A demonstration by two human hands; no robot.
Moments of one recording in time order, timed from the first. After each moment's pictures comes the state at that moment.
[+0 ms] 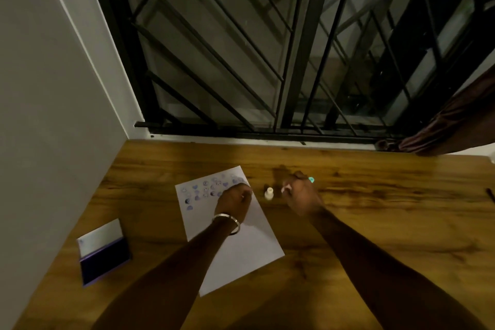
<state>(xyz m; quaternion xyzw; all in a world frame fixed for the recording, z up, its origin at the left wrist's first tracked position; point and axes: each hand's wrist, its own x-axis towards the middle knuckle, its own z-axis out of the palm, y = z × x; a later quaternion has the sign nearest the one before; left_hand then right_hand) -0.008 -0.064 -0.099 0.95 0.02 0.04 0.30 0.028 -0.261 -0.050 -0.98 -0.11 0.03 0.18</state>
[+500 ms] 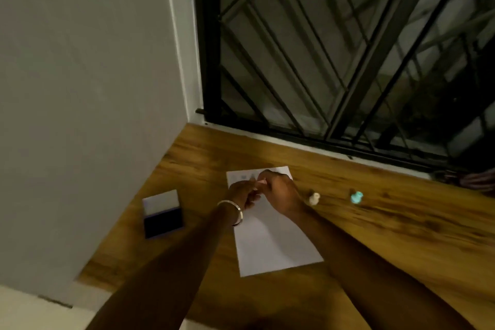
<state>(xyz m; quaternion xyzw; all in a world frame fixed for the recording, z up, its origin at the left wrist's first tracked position) -0.047 0.014 -0.069 0.56 0.30 -0.05 0.77 -0.012 -0.109 -0.028 -0.91 -0.28 0.05 0.29</state>
